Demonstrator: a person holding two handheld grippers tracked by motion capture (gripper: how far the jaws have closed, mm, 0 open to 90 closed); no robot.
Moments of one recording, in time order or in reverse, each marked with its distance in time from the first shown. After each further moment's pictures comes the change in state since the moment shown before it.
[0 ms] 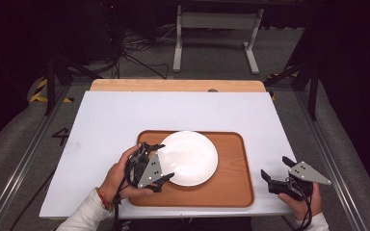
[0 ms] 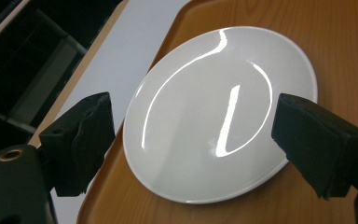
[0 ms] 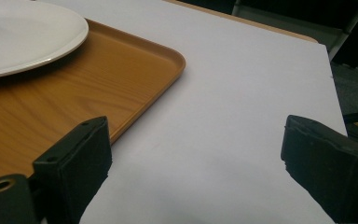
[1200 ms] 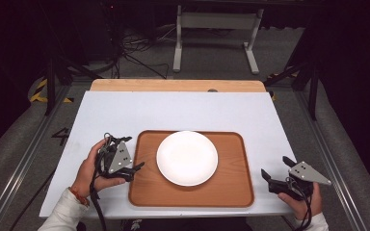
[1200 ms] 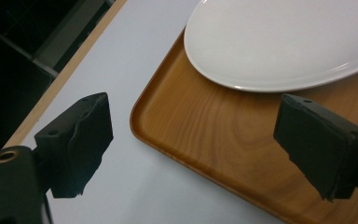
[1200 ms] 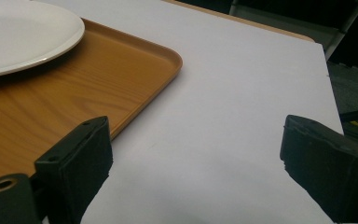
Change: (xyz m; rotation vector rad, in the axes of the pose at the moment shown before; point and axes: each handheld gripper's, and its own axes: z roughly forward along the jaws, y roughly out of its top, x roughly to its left) left arm 0.038 -0.068 -0.030 0.124 0.101 -0.132; right arm -0.001 -0.001 0.000 0.001 -0.011 0.002
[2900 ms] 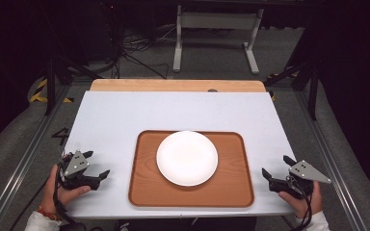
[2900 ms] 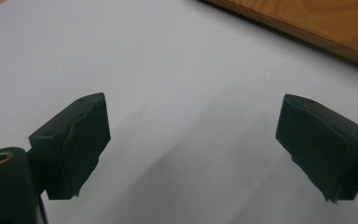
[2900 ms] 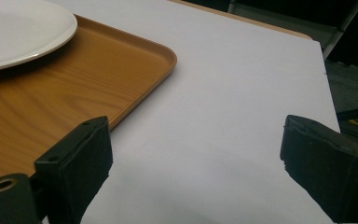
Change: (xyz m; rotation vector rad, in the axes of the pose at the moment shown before) left arm 0.016 -0.118 -0.034 0.033 0.010 -0.409; right arm -0.005 -0.002 0.003 0.004 -0.003 -0.001
